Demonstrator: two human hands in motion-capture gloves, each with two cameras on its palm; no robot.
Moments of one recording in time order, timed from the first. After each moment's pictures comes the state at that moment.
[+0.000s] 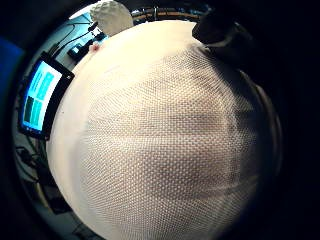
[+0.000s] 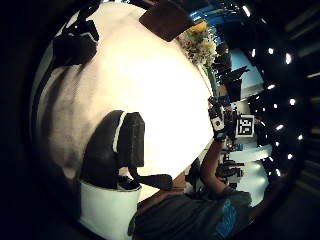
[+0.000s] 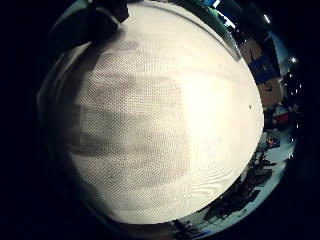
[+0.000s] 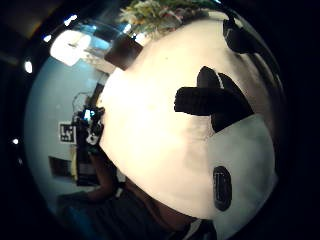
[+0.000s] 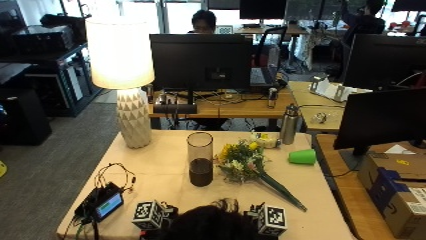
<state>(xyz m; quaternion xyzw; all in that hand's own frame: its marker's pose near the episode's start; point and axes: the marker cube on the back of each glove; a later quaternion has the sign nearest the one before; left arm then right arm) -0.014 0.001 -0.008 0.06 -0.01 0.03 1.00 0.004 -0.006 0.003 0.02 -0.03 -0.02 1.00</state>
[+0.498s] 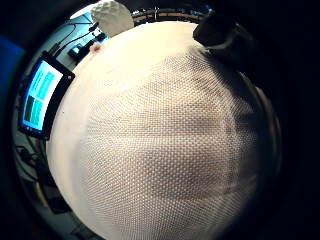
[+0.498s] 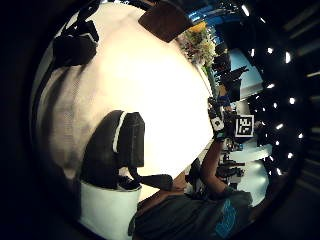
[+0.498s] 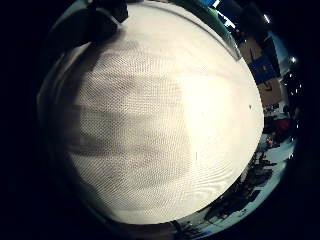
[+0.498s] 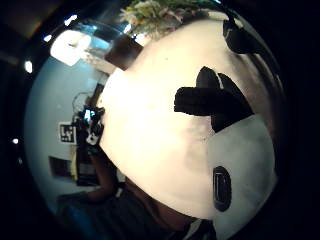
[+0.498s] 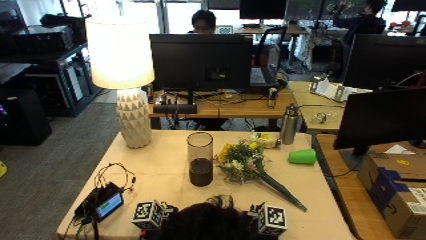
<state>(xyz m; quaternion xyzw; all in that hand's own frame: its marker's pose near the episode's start) -0.010 0.008 -0.014 0.06 -0.02 0.03 1.00 0.008 -0.008 0.006 0.02 -0.02 -0.02 1.00</state>
